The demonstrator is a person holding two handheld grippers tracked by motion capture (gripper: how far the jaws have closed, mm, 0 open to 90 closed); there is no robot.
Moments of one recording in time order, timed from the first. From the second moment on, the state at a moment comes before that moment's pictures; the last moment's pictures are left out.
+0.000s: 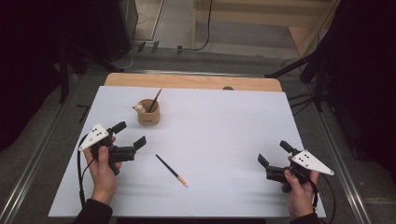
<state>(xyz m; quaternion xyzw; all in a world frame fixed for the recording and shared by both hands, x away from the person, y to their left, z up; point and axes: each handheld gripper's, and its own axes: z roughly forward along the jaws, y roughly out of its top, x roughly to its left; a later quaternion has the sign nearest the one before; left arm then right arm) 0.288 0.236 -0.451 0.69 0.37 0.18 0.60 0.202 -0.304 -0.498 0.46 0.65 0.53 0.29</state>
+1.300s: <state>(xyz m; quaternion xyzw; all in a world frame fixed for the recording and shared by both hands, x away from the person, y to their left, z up) 0.242 0.287 -0.462 0.69 0.37 0.18 0.59 0.200 -0.305 -0.496 0.45 0.65 0.53 0.29</state>
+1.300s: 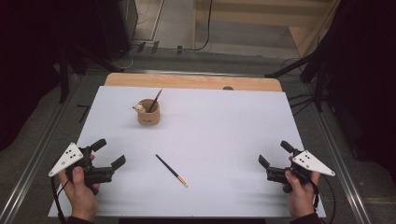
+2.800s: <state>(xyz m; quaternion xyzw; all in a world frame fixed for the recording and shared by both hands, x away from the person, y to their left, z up) 0.288 0.223 -0.451 0.74 0.30 0.10 0.60 0.198 -0.304 -0.498 0.44 0.66 0.53 0.29</state>
